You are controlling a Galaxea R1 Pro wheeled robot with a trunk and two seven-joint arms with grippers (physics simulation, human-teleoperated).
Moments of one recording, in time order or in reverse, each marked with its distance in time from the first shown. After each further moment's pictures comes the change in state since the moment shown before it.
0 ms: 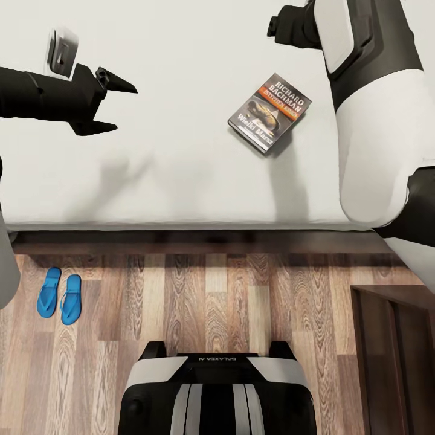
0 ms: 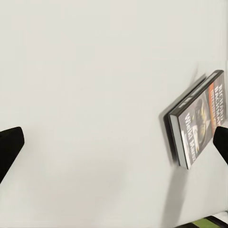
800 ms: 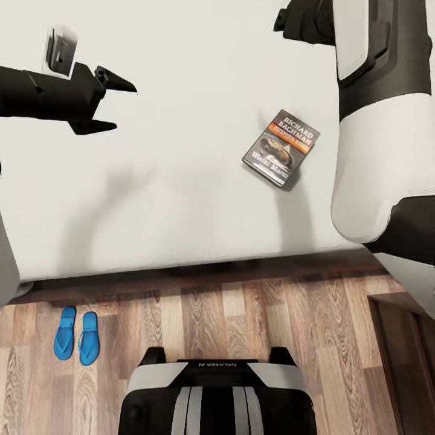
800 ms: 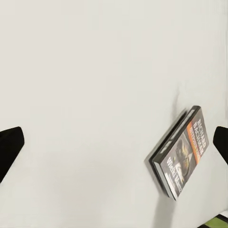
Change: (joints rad) left arm -0.002 0.004 0.001 -0.001 0.001 0.008 -0.009; right arm 0.085 0.001 -0.001 -0.254 -0.002 0.163 0.005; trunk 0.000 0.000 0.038
